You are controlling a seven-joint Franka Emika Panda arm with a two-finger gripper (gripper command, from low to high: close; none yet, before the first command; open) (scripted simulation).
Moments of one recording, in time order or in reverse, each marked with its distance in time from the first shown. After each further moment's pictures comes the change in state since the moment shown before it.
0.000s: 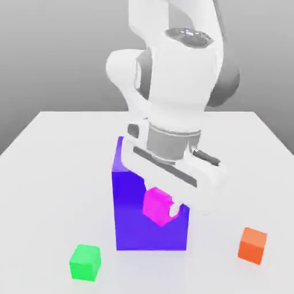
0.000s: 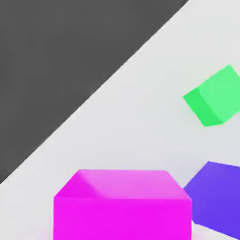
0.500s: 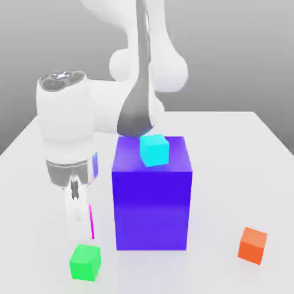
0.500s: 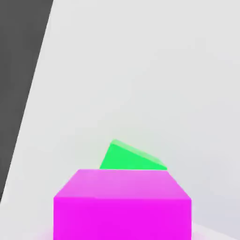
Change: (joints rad) arm -0.173 0.243 -0.151 -0.029 -0.033 0.235 0.139
